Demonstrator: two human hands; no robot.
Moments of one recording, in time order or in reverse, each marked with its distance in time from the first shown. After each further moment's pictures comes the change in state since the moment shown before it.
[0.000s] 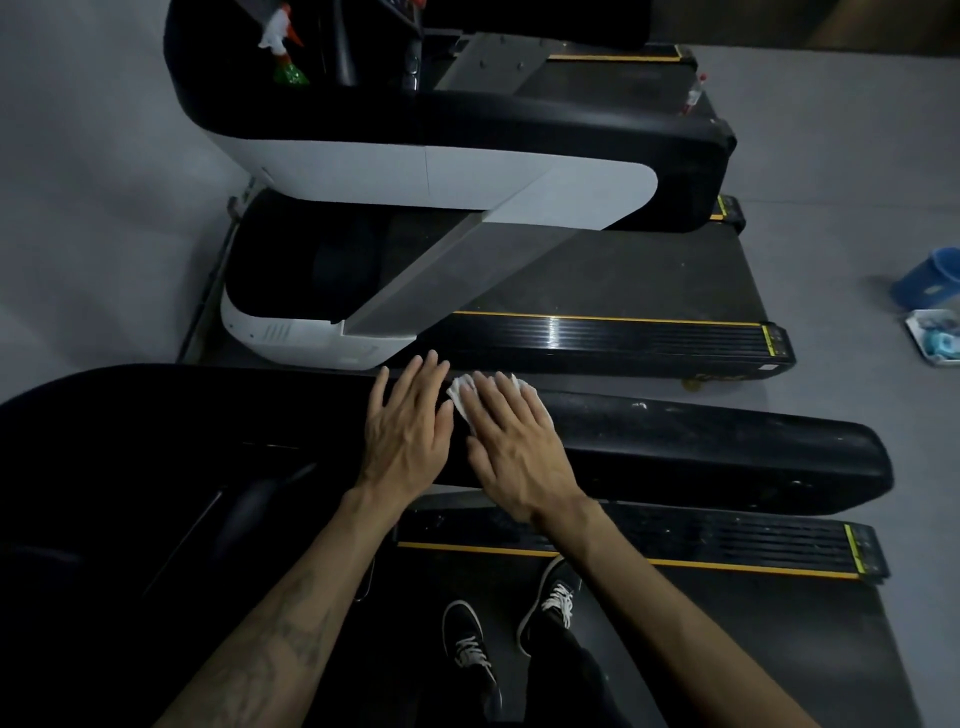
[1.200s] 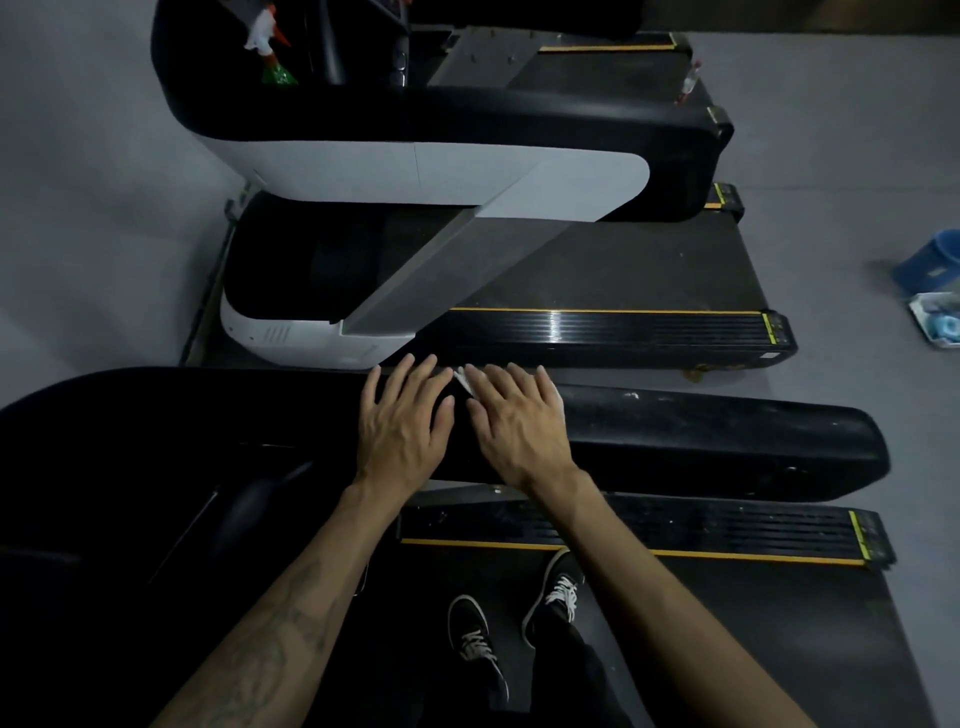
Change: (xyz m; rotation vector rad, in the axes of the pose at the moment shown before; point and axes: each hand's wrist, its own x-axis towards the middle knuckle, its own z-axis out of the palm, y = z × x) left_hand 0.001 0.006 -0.002 0.094 -0.009 0.020; right_hand 0.015 0.007 -0.004 0.039 0.080 0.196
